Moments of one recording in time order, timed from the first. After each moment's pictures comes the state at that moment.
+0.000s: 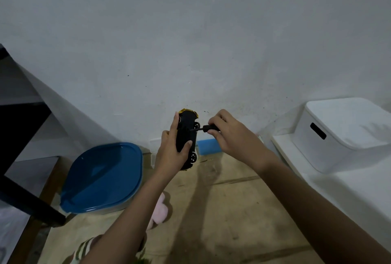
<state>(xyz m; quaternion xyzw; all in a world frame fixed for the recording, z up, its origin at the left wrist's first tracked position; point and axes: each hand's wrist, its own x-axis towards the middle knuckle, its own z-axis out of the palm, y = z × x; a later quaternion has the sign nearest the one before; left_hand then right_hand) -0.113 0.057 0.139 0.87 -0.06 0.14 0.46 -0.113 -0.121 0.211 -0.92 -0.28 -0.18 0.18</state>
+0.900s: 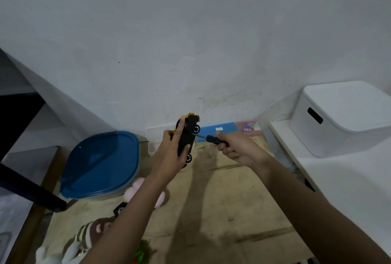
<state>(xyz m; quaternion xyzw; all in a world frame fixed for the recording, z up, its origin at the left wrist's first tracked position) -0.138 0.050 0.107 0.93 -0.11 0.14 0.33 -0.124 -0.142 0.169 -0.65 0.18 0.27 0.68</state>
